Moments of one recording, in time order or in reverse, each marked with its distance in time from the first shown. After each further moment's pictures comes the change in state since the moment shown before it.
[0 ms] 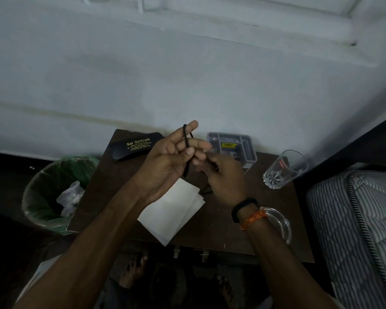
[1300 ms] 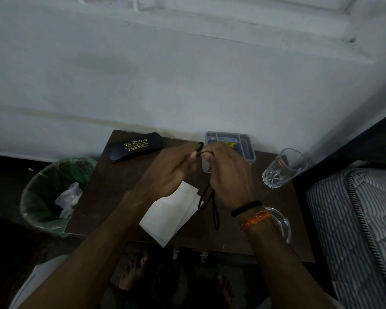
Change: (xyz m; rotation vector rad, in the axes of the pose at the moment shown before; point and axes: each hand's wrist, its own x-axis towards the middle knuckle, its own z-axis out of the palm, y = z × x) left_hand 0.006 -0.022 -0.014 1.124 -0.023 0.308; right_hand 0.001 0.009 -0.003 -0.432 0.193 -0.271
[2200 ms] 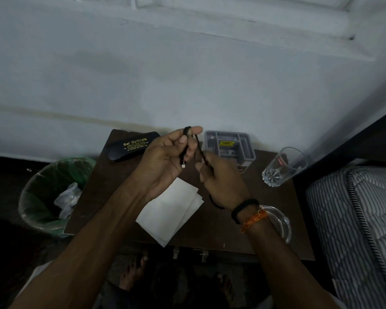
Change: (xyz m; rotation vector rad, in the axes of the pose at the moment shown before) left_hand 0.011 0.015 -0.010 -1.273 0.086 -0.411; right_hand -0.003 -0.004 0.003 0.259 -0.282 0.199
